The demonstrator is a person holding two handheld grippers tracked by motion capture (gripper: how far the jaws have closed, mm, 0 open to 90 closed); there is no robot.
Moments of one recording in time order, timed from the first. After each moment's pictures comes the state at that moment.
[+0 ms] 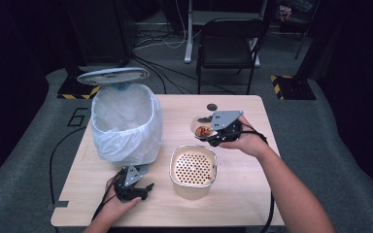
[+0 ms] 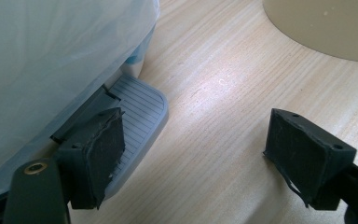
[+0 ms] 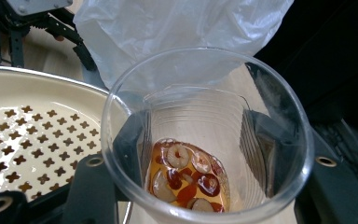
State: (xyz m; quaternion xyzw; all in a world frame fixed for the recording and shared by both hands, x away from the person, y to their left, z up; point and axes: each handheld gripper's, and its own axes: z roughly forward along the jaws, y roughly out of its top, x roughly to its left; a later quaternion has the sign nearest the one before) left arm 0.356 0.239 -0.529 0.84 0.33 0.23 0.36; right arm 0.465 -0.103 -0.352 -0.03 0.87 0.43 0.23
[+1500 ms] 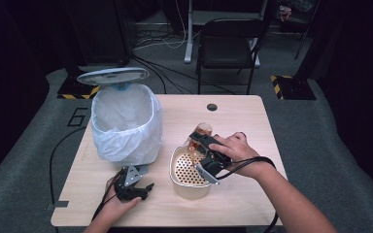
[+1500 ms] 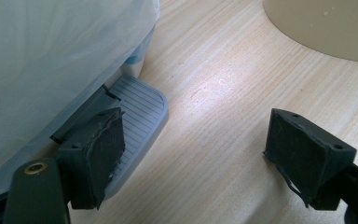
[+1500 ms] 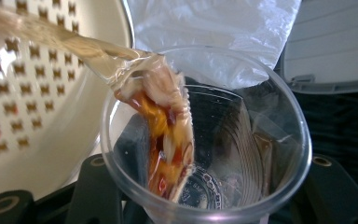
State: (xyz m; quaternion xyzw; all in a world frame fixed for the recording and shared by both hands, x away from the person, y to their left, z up) left arm 0.356 0.240 -0.529 0.84 0.33 0.23 0.36; right arm 0.380 -0.068 -0.383 -0.32 0.74 0.16 0.56
